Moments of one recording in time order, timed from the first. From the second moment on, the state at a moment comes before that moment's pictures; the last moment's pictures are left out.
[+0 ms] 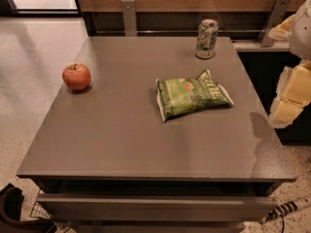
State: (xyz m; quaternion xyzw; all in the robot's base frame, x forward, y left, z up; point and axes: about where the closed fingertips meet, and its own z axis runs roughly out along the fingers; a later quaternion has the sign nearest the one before) arm 0.438 -0.214 0.987 -0.60 0.78 -0.05 0.18
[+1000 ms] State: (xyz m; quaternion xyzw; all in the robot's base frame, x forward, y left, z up) arm 0.494 -0.233 0.983 -0.53 0.80 -0.02 0.29
